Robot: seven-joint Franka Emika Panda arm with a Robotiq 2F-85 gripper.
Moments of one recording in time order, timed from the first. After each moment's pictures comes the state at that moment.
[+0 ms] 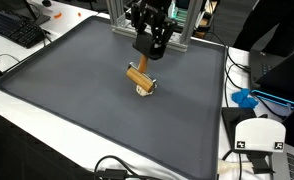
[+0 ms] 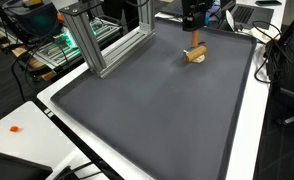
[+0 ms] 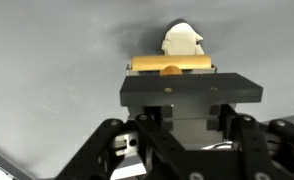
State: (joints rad) arm 0.24 0.20 0.07 -2.06 -0.30 2.44 0.87
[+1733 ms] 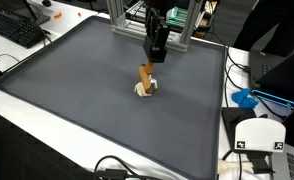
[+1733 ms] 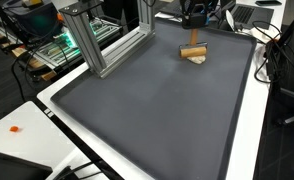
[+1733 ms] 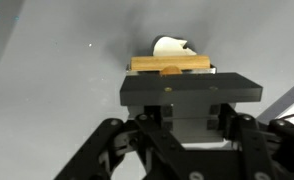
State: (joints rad) arm 0.25 0.24 0.08 -2.00 -0.20 2.35 1.35
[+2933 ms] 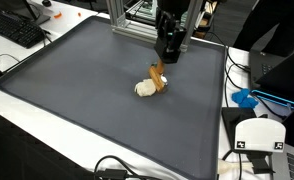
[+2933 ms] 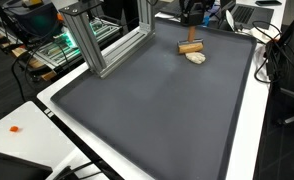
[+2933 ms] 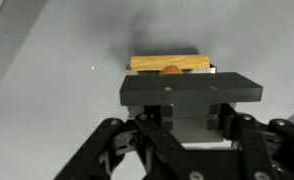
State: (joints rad) arm 0.25 0.25 0.13 -2.00 -0.17 2.32 1.30
